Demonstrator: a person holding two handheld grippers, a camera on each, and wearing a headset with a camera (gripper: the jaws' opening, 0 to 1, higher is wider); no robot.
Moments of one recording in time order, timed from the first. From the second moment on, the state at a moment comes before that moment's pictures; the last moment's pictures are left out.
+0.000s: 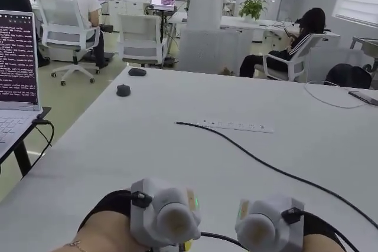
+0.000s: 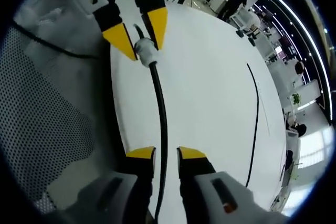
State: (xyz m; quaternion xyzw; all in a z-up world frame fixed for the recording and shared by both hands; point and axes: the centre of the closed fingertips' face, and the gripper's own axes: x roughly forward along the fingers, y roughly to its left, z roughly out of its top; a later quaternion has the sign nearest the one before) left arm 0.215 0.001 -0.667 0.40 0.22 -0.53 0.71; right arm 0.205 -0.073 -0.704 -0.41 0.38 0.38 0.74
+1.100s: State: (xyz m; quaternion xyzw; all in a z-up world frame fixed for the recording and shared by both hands) left arm 0.214 0.003 -0.671 0.41 0.22 -0.53 0.71; right arm 0.203 -0.076 -0.708 -0.41 0.39 0.37 0.73
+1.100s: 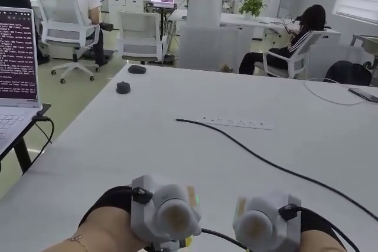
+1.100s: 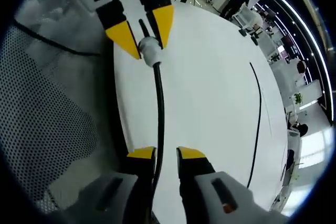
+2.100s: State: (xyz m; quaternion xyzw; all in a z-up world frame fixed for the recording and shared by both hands) left arm 0.216 0.000 -0.667 0.41 0.21 -0.53 0.71; right arm 0.200 -0.084 -0.710 -0.42 0.40 0.37 0.73
